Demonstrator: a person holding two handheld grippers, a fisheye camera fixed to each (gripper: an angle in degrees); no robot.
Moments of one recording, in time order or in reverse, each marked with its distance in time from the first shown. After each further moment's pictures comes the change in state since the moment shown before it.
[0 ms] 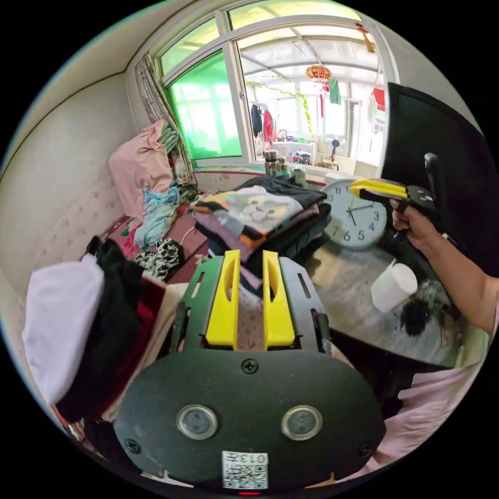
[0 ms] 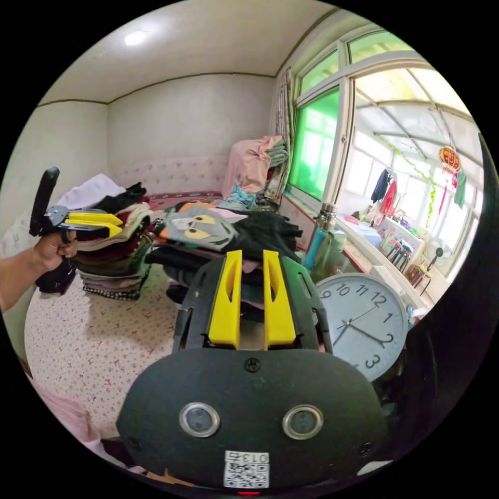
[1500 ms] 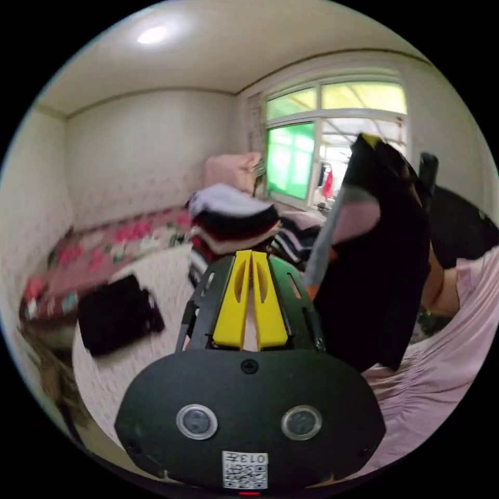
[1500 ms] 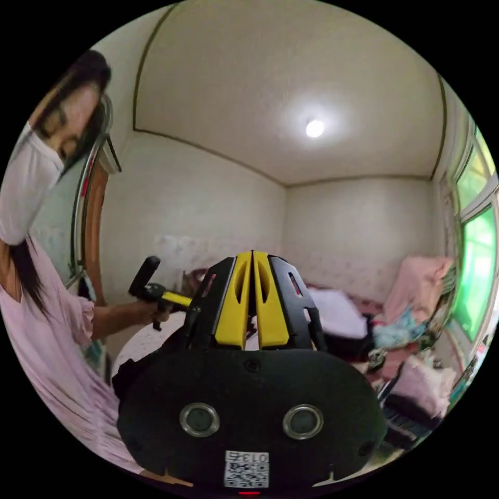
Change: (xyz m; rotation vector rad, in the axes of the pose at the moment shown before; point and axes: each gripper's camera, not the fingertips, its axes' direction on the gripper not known) left arm -0.078 0.369 -0.456 0.218 -0.147 -0.519; right arm -0.370 -0.078 -0.300 0.555 -0.865 -0.400
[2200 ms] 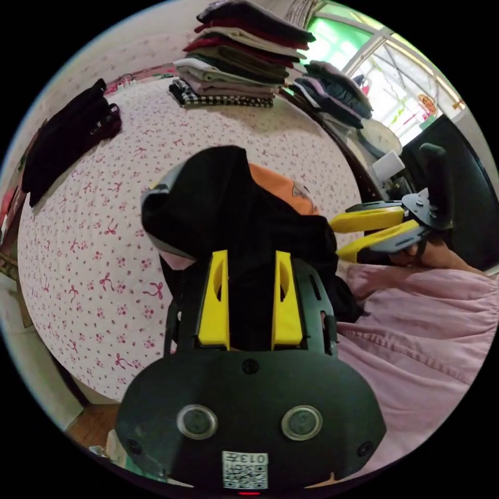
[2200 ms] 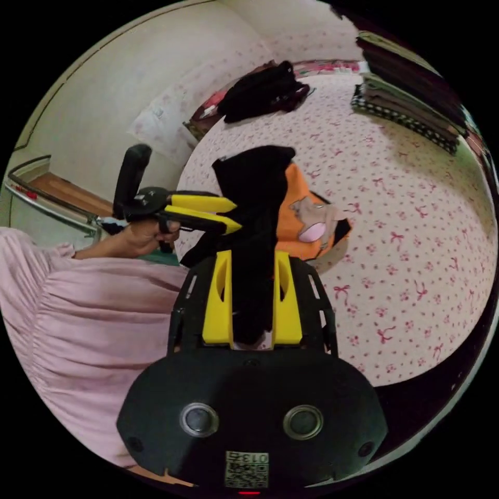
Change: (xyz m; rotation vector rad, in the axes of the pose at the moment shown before) left arm -0.026 0.201 0.043 -0.703 0.084 -0.082; right arm -0.161 0.359 0.178 -1.077 -0.316 0.562
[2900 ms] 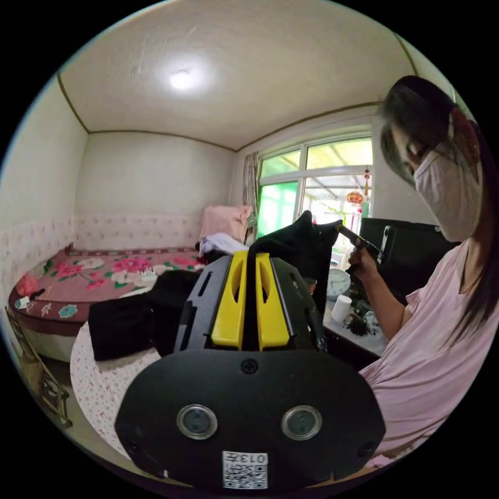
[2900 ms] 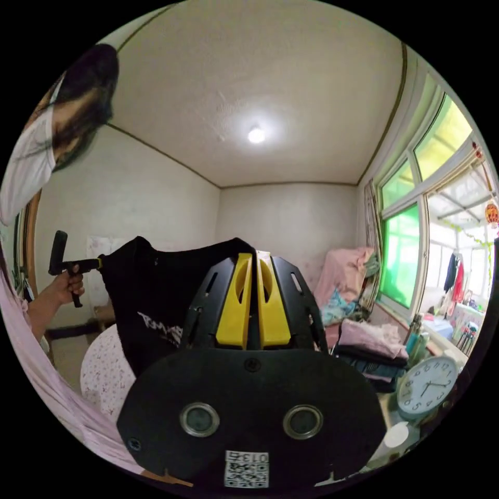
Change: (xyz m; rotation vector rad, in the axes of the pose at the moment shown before) left arm 0.014 0.074 -0.431 1.072 -0.011 0.200; right arm -0.072 0.101 -0.352 1.227 0.679 -0.256
